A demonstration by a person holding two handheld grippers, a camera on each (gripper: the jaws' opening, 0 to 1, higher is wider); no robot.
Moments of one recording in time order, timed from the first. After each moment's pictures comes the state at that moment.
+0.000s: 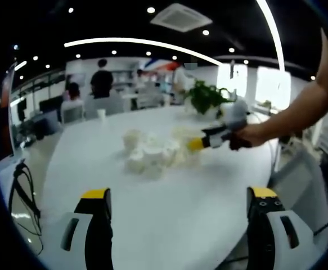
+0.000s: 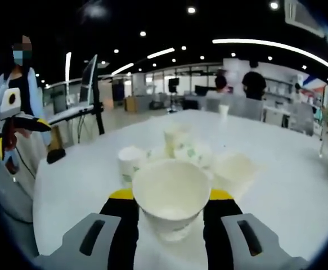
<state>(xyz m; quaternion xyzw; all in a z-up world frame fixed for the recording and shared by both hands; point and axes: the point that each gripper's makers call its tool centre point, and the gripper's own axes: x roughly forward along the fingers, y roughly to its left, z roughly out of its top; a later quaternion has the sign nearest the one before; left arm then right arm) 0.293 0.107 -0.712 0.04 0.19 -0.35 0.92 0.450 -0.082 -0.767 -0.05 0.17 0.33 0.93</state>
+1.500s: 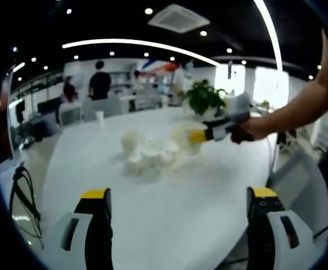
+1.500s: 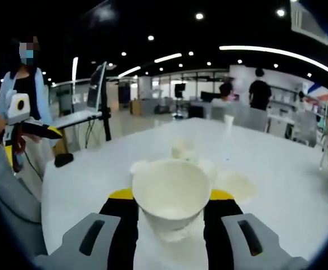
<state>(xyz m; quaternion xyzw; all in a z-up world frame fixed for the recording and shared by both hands) 0.291 0.105 -0.708 0.04 0.19 -0.36 0.91 0.436 -0.077 -0.737 -0.06 0.15 0.35 0.92</state>
